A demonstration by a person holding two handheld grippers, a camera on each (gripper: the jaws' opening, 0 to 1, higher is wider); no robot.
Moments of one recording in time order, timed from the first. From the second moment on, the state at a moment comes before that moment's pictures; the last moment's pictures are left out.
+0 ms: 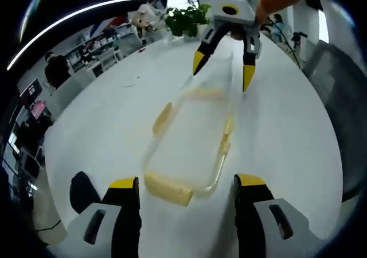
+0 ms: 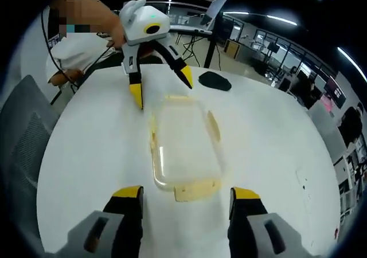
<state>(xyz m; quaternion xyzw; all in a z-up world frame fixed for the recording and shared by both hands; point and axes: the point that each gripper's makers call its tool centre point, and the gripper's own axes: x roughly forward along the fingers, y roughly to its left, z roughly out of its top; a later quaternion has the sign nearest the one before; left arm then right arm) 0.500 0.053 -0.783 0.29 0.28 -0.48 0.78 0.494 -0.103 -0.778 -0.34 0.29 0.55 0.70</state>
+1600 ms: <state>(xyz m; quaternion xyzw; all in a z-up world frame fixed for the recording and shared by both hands) 0.512 0.060 -0.794 0.36 0.31 -0.60 0.64 0.508 -0.096 -0.803 -0.40 0.35 0.59 0.61</state>
